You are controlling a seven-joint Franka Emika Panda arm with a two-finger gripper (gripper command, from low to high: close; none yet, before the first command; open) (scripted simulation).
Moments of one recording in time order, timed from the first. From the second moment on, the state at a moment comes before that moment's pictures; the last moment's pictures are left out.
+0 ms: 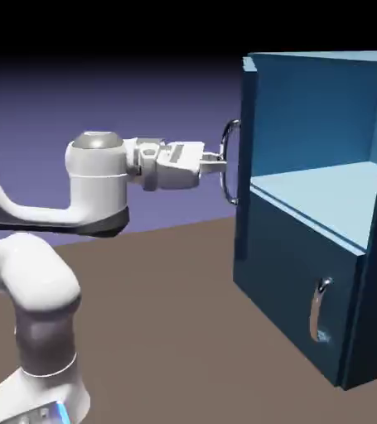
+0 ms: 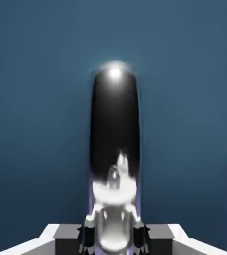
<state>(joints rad) 0.20 -1.30 -0.18 -2.96 -1.85 2.44 2.50</state>
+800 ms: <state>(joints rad) 0.29 -1.33 0.67 -2.86 -0.93 1.76 2.37</state>
